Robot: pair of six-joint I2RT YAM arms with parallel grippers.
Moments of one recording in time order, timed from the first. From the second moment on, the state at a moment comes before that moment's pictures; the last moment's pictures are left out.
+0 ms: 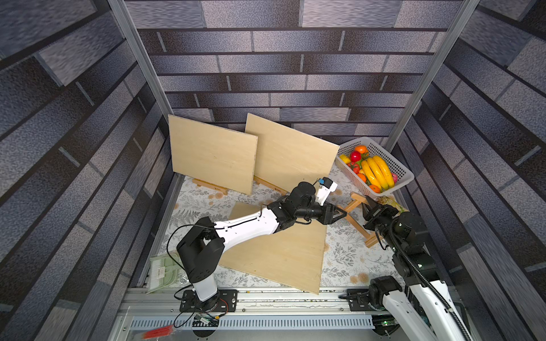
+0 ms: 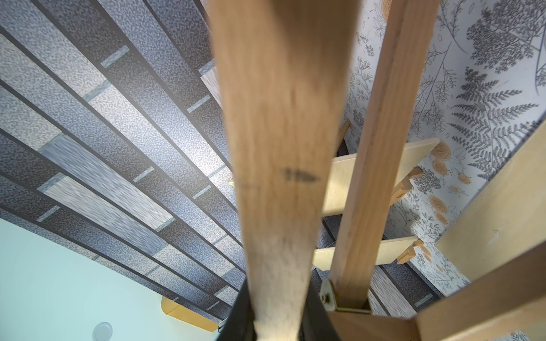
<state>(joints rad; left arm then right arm) -0.96 1.72 1.26 0.17 0.52 -0.57 0.21 0.50 0.61 -0.30 -0.05 2.10</state>
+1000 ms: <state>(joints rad) -0.90 1.66 1.22 0.19 0.66 -0.54 0.21 0.45 0.60 -0.38 -0.14 2.10</state>
